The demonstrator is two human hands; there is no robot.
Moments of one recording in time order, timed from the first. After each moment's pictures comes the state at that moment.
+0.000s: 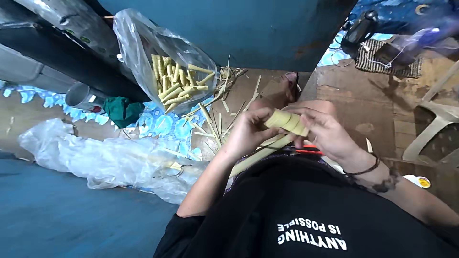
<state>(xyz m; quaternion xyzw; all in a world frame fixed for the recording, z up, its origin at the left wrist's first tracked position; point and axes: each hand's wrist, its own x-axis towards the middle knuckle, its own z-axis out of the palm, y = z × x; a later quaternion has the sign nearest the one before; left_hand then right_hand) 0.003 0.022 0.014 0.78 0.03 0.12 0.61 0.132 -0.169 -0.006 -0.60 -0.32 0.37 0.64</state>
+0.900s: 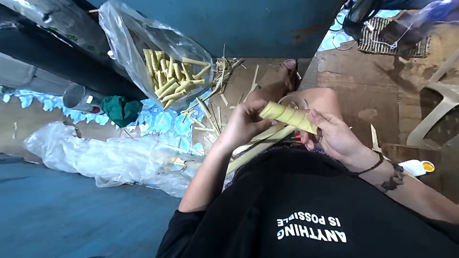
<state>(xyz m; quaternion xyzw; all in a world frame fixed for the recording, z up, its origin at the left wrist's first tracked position) 0.012 0.034 0.001 0.78 0.03 0.07 0.62 0.125 -0.191 -0.027 -0.59 -0.23 0.40 0.66</state>
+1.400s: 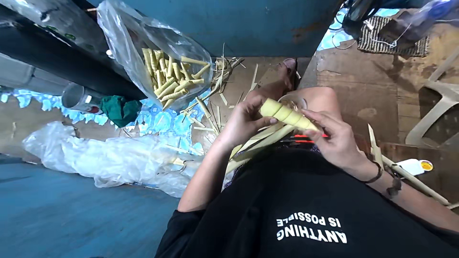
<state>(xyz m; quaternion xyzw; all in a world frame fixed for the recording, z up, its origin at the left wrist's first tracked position) 0.015 0.035 -0.004 0.77 0.03 0.05 0.64 0.122 -0.213 -0.043 -0.71 -0.40 0.16 0.56</state>
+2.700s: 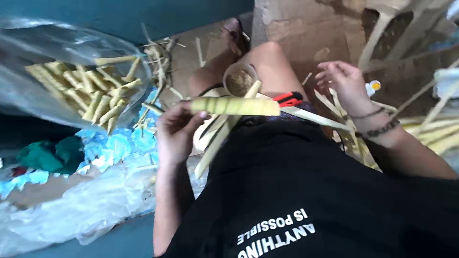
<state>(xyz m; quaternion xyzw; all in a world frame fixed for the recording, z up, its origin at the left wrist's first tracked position) 0.000 0.034 -0.042 0.77 0.05 0.07 0.63 0.188 -0.355 -0.118 -0.81 -0.04 0.18 0.55</state>
